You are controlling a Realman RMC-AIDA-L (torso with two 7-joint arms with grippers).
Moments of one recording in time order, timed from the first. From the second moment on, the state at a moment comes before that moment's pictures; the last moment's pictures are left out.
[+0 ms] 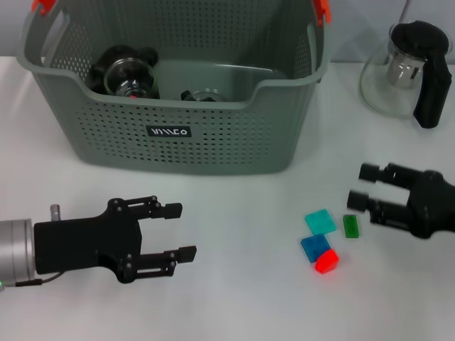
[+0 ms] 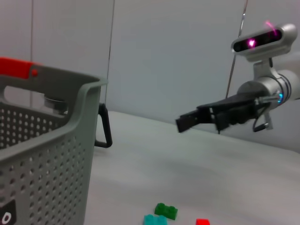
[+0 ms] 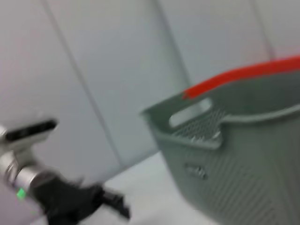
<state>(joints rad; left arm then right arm) -0.35 -2.16 0.63 0.77 2.07 1.74 -1.15 0.39 2.06 -0.69 -0.62 -1.85 -1.68 1.38</state>
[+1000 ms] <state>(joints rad) -0.37 -2.15 0.46 0.70 2.06 1.73 -1.17 0.76 2.10 -1.07 -1.20 -2.62 -1.89 2.09</state>
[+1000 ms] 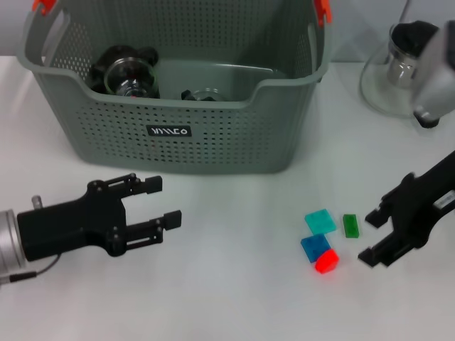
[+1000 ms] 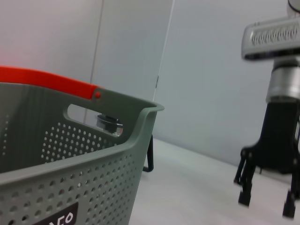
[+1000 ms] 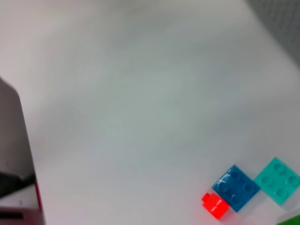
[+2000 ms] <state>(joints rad) -0.38 -2.15 0.38 0.59 2.06 1.69 -1.14 0.75 2.11 -1.50 -1.10 -2.55 -1.59 2.20</state>
